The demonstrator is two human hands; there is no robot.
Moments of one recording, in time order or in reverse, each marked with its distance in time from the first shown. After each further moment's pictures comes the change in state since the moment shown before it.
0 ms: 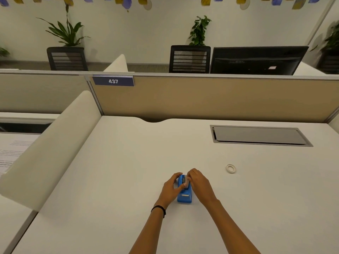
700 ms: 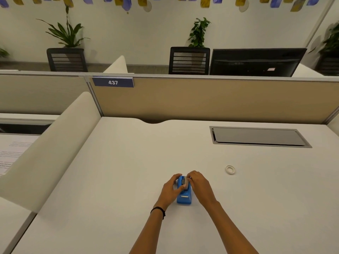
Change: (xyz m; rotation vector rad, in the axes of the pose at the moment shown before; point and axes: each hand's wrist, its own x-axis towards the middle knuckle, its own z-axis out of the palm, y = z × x) left_hand -0.001 0.000 0.000 -0.002 0.000 -0.002; right_hand -0.002 0.000 -0.004 -0.056 0.027 -0.095
